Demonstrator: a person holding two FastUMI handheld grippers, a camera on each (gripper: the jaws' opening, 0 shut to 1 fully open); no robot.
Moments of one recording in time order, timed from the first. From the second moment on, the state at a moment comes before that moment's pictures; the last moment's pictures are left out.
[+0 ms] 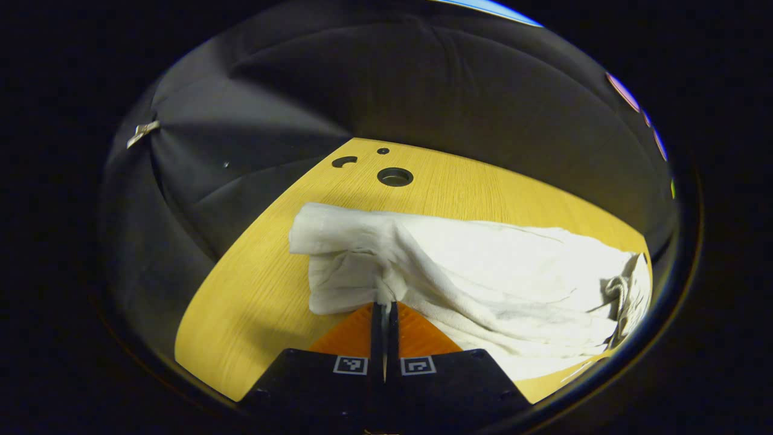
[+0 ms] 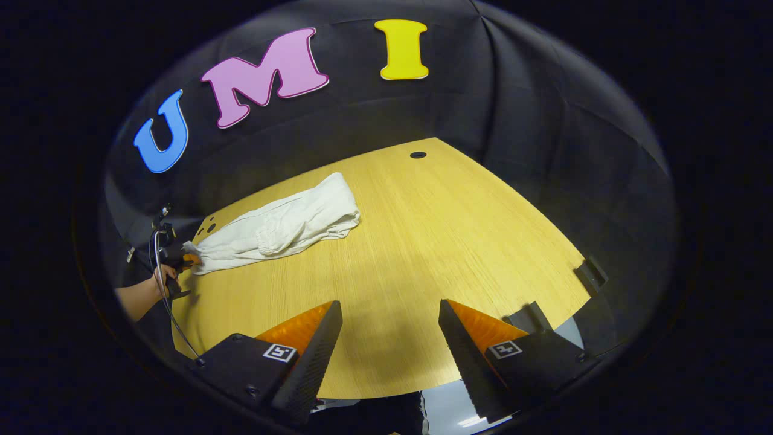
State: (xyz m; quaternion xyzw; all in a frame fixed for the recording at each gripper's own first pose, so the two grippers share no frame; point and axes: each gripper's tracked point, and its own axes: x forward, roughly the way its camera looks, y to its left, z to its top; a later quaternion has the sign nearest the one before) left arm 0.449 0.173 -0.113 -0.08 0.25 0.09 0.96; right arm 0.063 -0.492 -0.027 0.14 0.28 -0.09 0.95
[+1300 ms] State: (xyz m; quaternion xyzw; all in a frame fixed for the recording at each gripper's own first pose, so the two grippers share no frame) left arm 0.387 -0.159 0.127 -0.07 0.05 -0.05 1.00; right arm 0.114 -0.611 0.006 0.14 0.22 -0.03 0.97
